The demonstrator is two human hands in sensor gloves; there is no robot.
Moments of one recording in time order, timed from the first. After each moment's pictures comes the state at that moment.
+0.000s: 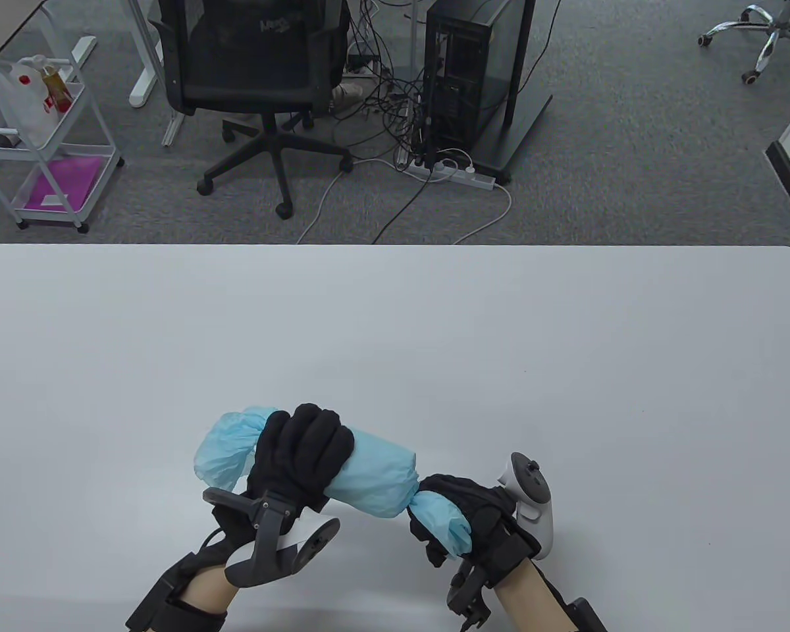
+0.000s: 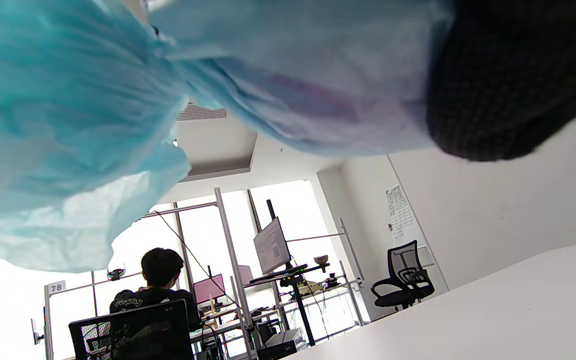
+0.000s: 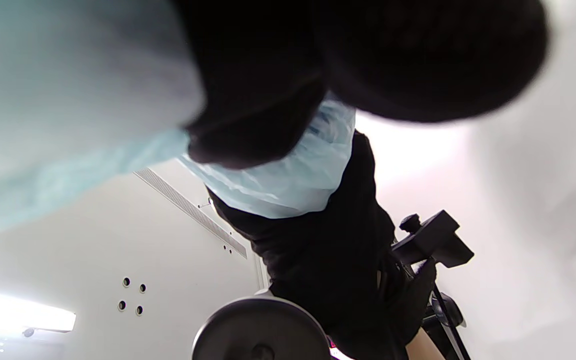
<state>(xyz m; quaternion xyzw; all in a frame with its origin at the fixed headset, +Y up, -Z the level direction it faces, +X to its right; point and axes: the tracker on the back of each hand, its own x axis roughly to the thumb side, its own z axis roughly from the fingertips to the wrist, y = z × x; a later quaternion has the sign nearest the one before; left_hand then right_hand) -0.159 -0.678 -0.226 0.31 -0.17 -0.10 0.93 0.089 -0.759 -0.250 0.10 0.27 0.54 0.79</state>
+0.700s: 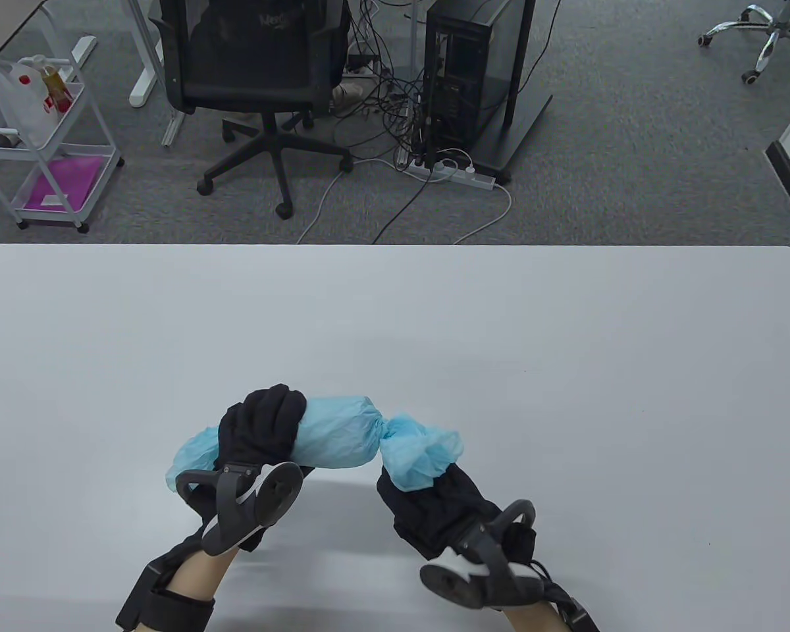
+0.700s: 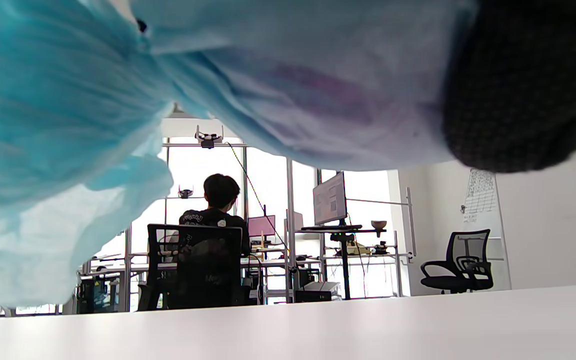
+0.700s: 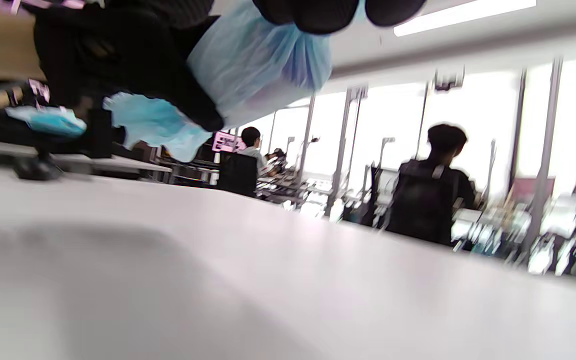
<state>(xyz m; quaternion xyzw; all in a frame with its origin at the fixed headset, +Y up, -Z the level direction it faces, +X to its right) -0.200 -0.677 -0.259 0.21 -0.07 0.00 0.98 0.052 -0.687 -0.186 0.32 -0.27 0.91 -0.06</state>
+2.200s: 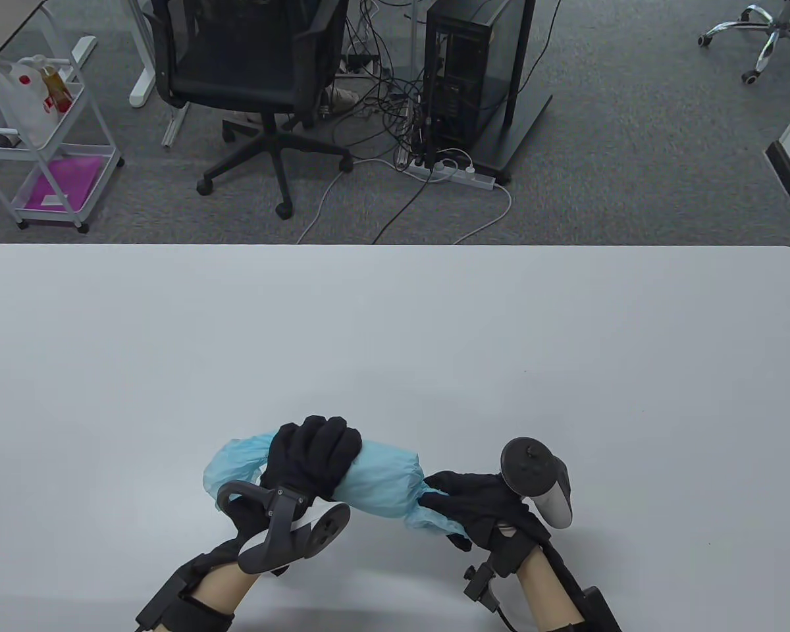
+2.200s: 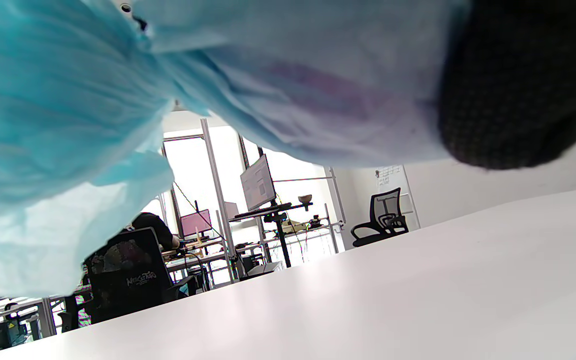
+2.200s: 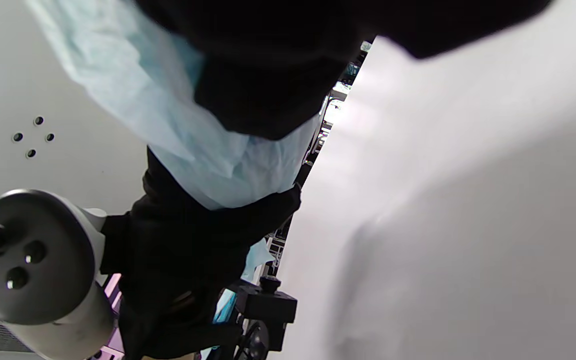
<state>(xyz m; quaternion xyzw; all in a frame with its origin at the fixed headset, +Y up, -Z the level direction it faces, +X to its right) -0.151 -0.698 -0.238 0.20 -0.18 -0.09 0.96 0.107 -0.755 -0.275 0.21 0.17 0.78 0.57</state>
